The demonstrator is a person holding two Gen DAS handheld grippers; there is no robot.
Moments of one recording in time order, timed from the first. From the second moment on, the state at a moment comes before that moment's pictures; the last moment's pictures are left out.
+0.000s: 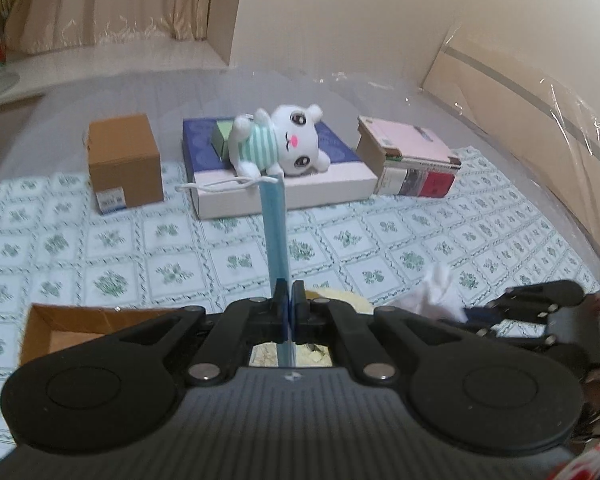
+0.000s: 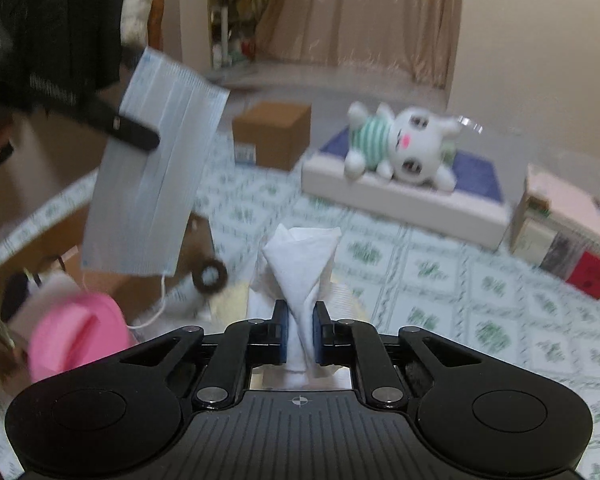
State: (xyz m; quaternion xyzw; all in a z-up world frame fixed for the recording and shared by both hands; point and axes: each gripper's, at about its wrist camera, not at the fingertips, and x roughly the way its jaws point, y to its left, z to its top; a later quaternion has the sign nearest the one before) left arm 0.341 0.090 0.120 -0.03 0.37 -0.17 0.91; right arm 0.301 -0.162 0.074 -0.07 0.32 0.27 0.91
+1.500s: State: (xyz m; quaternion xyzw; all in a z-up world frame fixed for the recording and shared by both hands) left arm 0.212 0.201 0.165 0.09 0.40 -0.09 0.91; right arm 0.193 -0.014 0.165 -0.01 0.26 0.38 0.89
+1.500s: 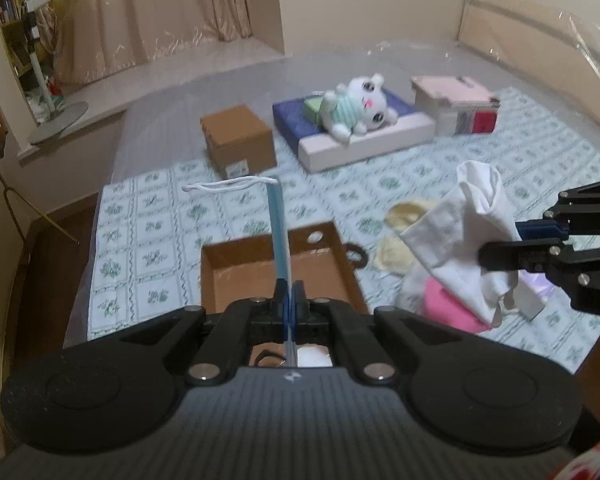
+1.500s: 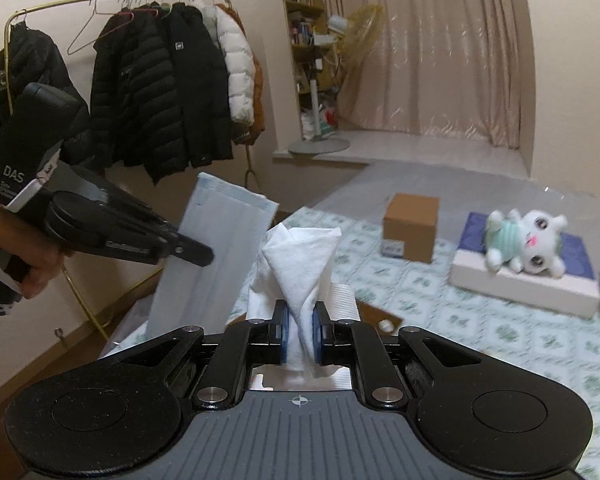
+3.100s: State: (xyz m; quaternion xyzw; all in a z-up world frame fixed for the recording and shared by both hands) left arm 0.222 0.278 0.063 0.03 0.39 -0.01 0.92; right arm 0.248 0.046 0.087 0.01 0.28 0.35 0.89
